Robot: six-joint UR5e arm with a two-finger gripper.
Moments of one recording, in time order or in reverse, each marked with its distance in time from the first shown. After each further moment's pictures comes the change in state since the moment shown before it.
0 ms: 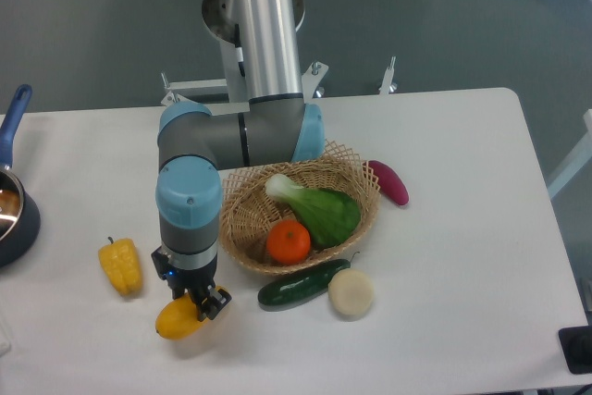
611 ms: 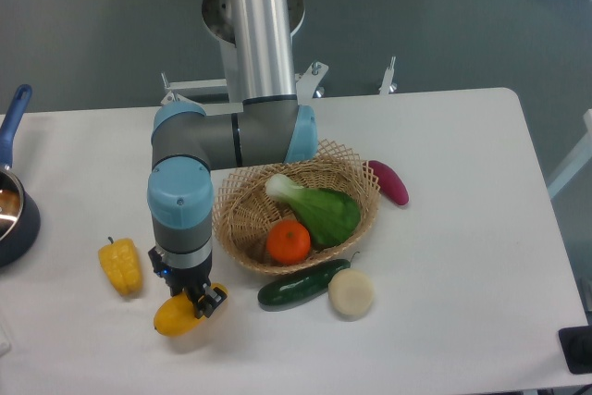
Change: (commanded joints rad) arm -0.012 -0.003 -0.002 -0.002 0.054 0.002
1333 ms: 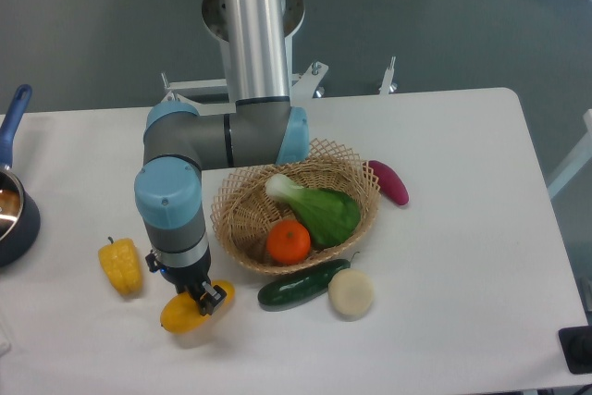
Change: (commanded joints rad) arm -0.018 -0.002 -0.003 -0.002 0.054 0.018
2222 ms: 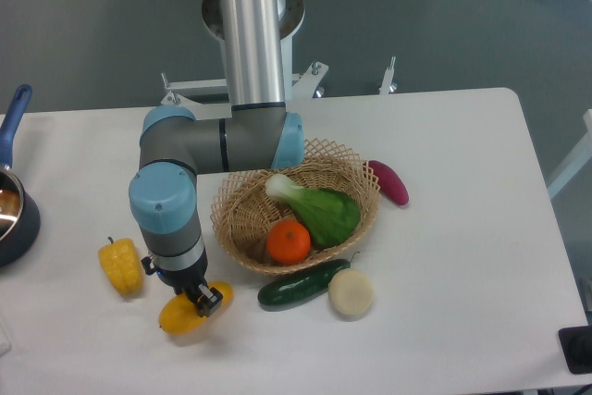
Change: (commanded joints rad) arm 0.000 -0.011 0.003 0.002 0.002 0.003
